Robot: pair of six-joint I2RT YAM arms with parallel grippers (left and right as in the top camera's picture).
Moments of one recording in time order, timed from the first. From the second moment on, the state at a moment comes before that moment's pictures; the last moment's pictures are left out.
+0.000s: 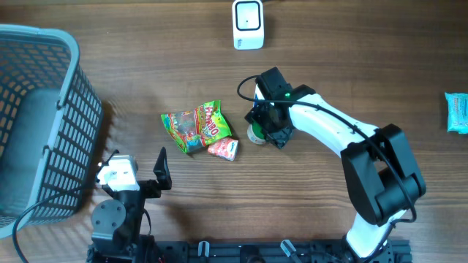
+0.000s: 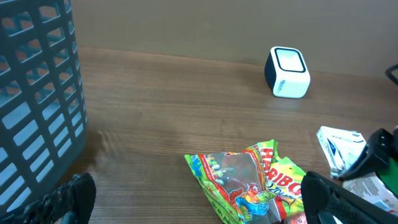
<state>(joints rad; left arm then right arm) -0.13 0.02 0.26 -0.49 -0.11 -0.16 0.50 1.93 1.21 -0.66 -0.17 1.19</state>
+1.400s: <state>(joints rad) -0.13 0.02 0.26 -0.49 -0.11 -0.16 0.18 1.56 1.23 -1.25 -0.93 0.39</state>
